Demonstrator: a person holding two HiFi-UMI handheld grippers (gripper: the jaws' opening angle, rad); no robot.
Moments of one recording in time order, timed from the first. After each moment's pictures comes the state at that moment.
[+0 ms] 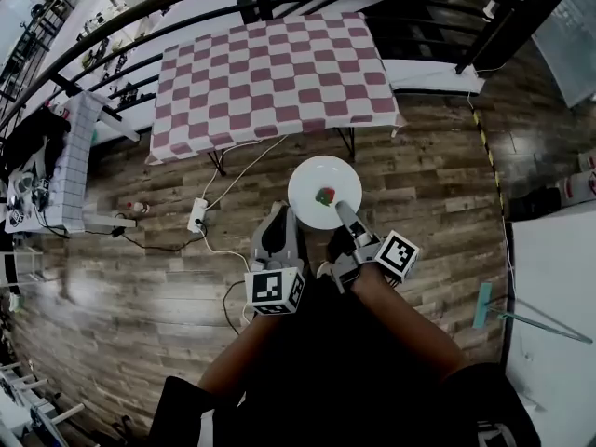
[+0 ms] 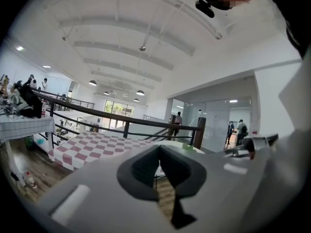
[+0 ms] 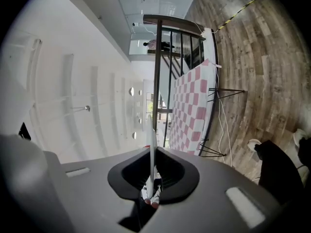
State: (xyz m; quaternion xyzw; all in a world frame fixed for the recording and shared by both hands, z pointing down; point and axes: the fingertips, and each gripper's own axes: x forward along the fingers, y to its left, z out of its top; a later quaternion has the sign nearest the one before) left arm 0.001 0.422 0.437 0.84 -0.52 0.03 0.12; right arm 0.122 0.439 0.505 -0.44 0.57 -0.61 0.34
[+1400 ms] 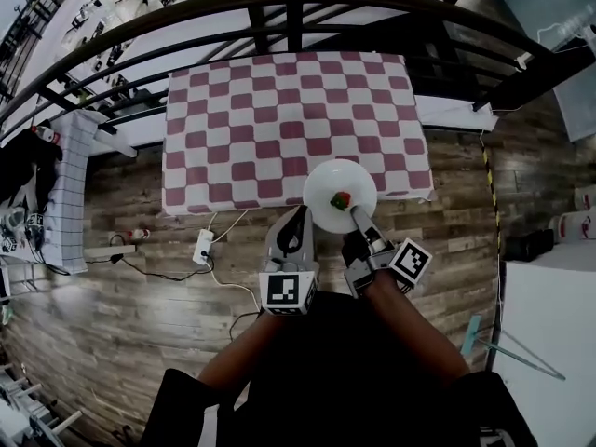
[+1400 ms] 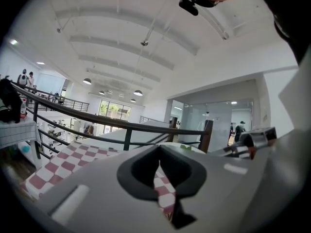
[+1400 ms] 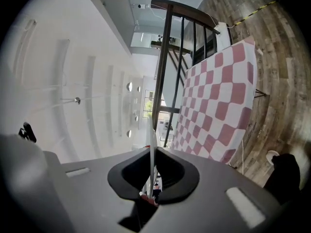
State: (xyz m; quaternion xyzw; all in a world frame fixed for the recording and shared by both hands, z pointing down) left arm -0.044 0.126 0.424 0.86 -0.50 0.03 0.11; right arm 0.076 0.147 0.482 -0.46 0.59 -0.59 0.30
